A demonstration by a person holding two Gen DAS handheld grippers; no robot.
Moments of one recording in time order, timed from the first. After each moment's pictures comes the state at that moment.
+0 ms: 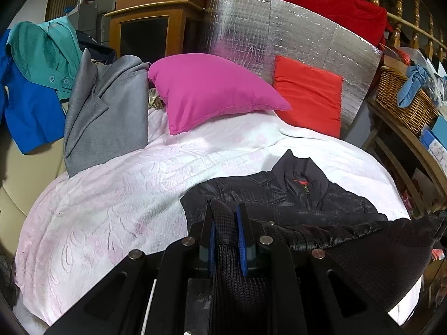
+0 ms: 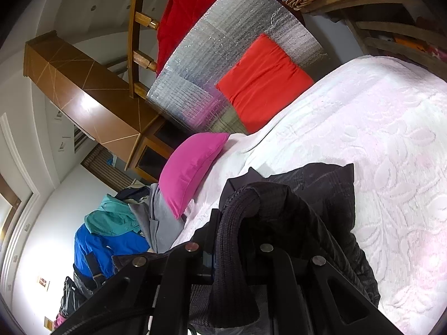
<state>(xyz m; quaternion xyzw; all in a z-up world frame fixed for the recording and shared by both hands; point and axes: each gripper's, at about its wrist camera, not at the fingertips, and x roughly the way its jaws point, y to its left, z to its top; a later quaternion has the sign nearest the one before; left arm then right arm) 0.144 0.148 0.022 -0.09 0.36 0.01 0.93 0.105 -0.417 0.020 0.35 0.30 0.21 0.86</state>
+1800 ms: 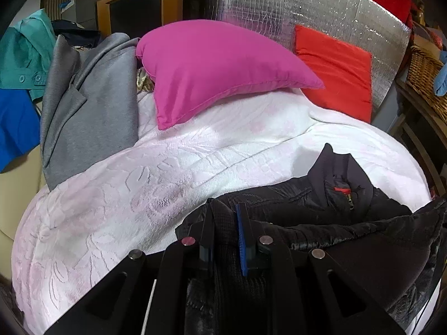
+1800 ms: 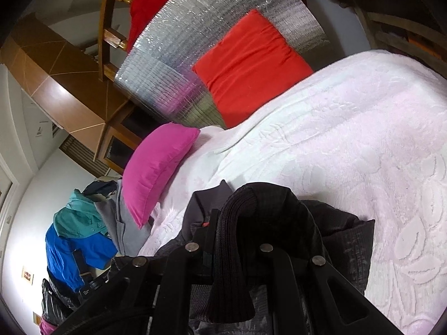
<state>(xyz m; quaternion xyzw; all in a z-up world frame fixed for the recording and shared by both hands) 0.264 0.145 -0.034 -0.06 0.42 0.04 0.90 0.258 -0.400 -0.027 0.32 0.37 0.18 0.86</state>
